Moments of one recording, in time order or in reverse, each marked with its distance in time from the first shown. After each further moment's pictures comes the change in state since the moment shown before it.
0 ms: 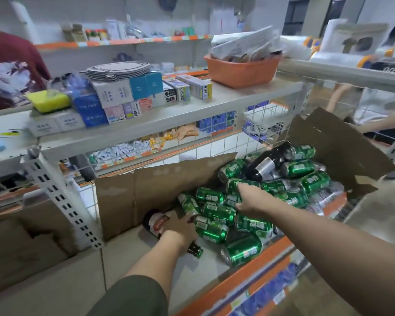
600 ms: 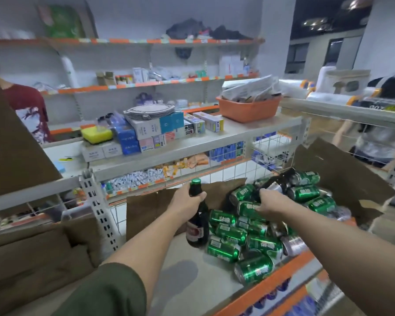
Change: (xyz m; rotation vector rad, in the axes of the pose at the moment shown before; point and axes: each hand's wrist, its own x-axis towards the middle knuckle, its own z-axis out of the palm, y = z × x) left_hand -0.084 -0.060 -0.084 -1.429 0.772 -0.290; right_hand -0.042 -0.013 -0.064 -0.068 0.096 0.119
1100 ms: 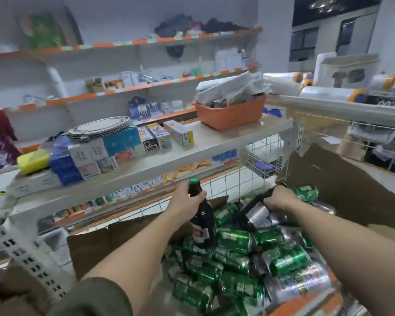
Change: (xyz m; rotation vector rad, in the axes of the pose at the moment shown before) left_hand 0.106 0.091 0.104 0.015 0.025 -0.022; right_hand 0.153 0.136 -0.021 0.400 0.048 0.212
